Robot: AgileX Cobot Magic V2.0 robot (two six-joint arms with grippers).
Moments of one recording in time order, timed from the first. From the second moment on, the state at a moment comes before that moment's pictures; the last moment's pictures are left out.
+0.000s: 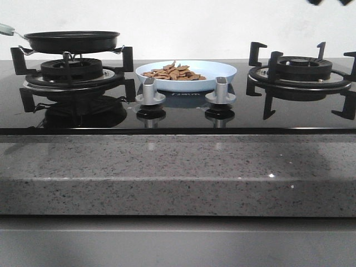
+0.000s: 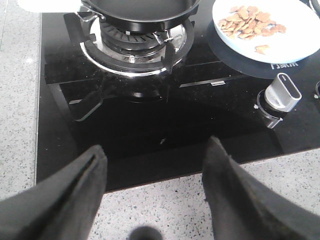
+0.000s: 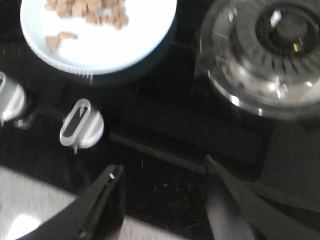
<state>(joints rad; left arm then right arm) -0.07 0.83 -0.86 -0.31 0.76 0.29 0.25 1.28 -1.25 0.13 0.91 -0.03</state>
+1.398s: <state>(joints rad) -0.04 0.68 -0.86 -0.06 0.86 0.03 0.24 0.54 -0.76 -0.01 1.02 0.10</state>
